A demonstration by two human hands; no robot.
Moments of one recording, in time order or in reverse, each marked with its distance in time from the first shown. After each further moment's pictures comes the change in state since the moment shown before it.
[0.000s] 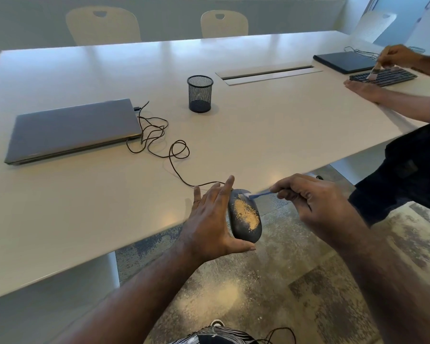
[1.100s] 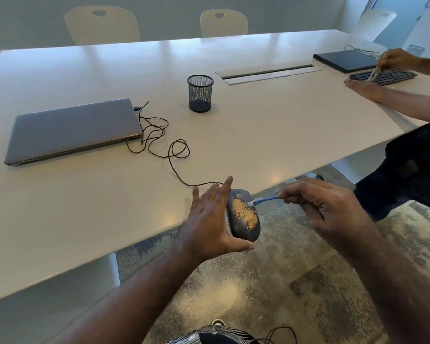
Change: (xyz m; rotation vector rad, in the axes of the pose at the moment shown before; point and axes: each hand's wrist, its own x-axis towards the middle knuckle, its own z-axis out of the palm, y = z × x) left_hand 0.002 -0.006 0.000 -0.011 -0.002 -0.010; right_hand -0.013 -0.007 -0.010 -0.041 0.023 -0.122
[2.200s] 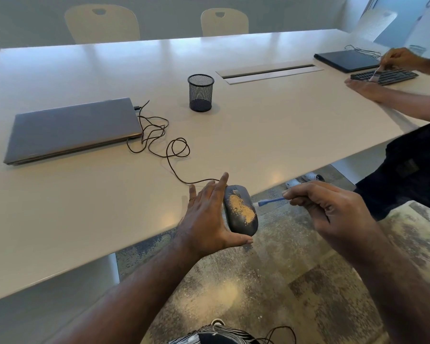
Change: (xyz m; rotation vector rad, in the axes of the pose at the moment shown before) left_hand 0.004 -0.007 -0.002 -0.015 0.043 -0.019; right_hand -0.007 0.004 0.001 0.025 0.069 0.027
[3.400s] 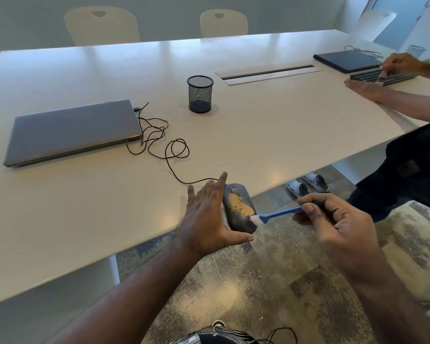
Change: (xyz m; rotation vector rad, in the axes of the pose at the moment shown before) left_hand 0.003 0.001 0.000 0.003 0.043 0.003; right_hand -0.023 -0.012 0.014 0.397 0.221 0.464
